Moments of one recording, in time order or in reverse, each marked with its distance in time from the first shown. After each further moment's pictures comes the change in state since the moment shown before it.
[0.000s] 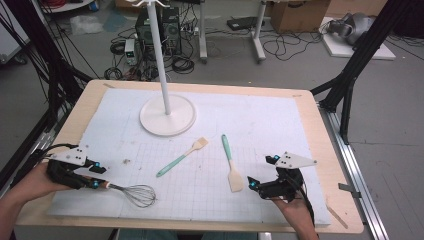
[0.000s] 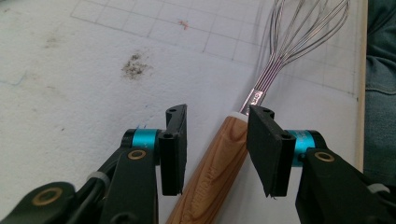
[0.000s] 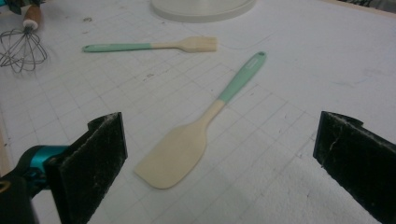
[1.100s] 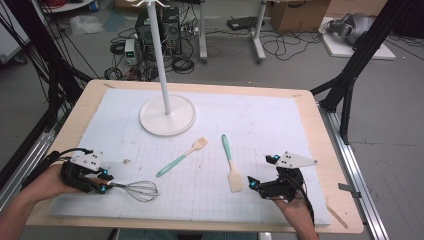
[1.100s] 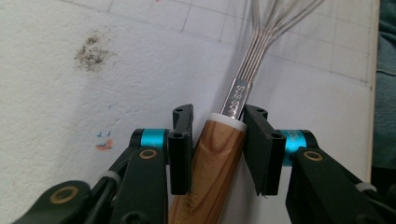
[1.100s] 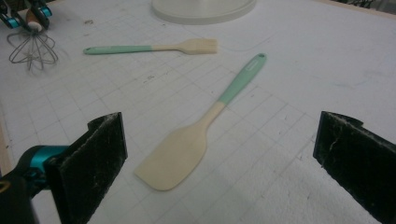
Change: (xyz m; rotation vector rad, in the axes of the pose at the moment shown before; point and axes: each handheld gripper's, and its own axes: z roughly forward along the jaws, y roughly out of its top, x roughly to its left) left arm -0.001 0.007 0.028 0.113 -0.077 -0.002; right arm -0.001 0.000 0.000 -0.006 0.005 0.004
